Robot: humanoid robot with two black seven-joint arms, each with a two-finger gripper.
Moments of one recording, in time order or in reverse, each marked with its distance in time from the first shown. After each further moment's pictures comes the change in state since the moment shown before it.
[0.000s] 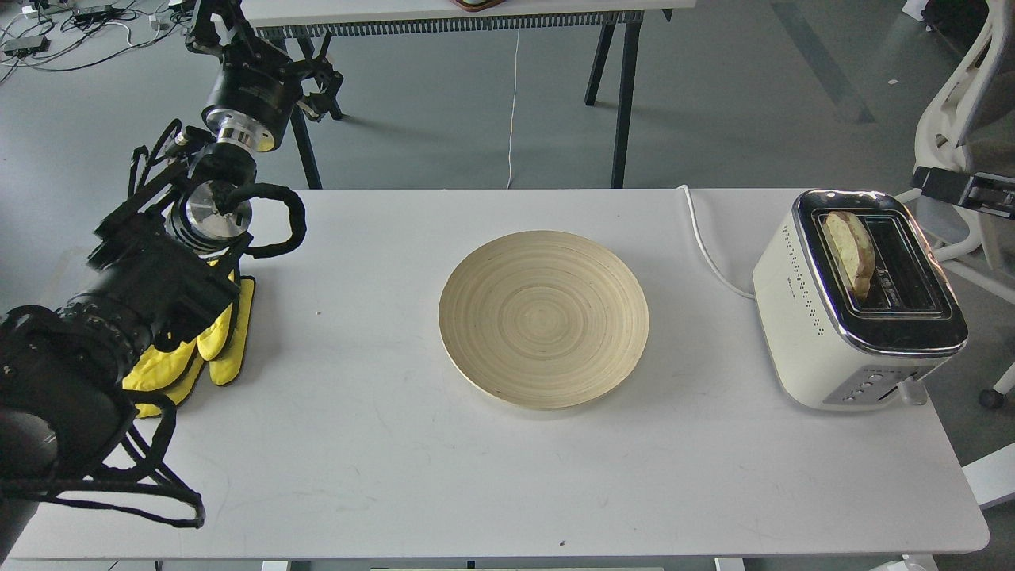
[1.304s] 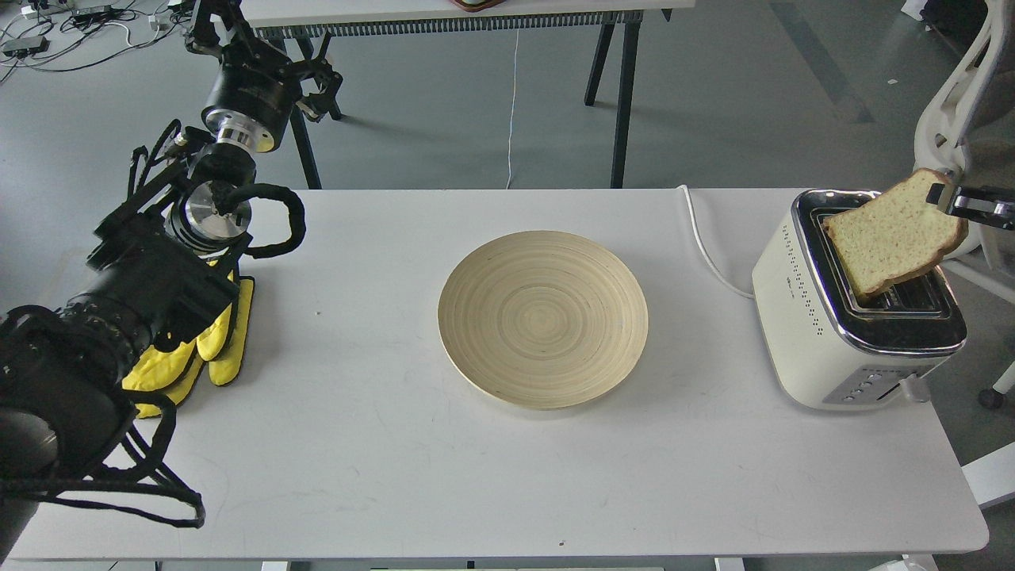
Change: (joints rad) left arm 0.000 0.000 0.000 0.003 0.000 0.000 0.000; right arm 0.002 0.029 -0.043 -0.064 -0.015 0.046 0.008
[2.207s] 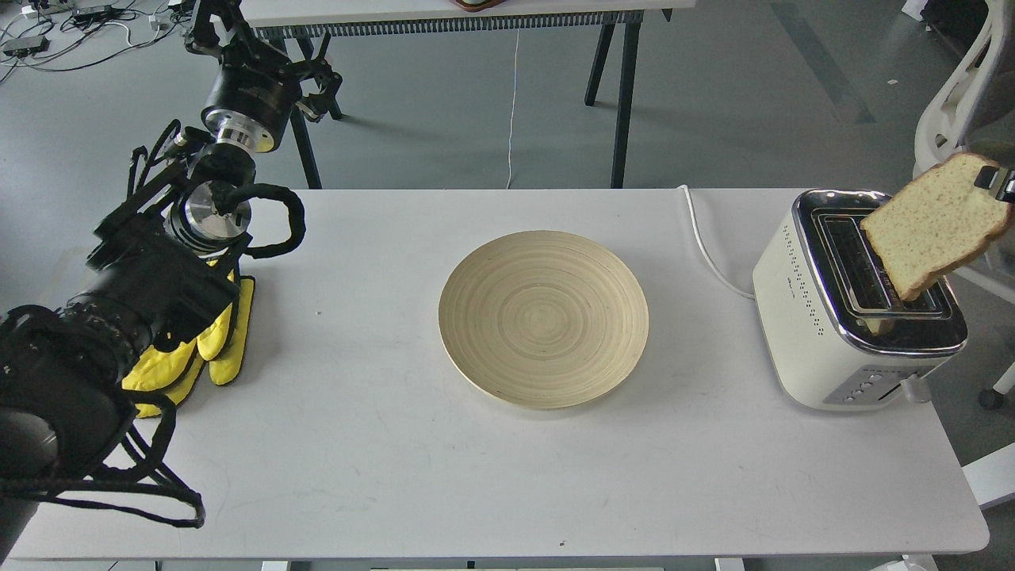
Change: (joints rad) left arm 0.000 0.000 0.001 0.000 -0.001 0.000 0.000; right arm 0.035 -0.075 0.004 0.027 -0.006 0.002 0.032
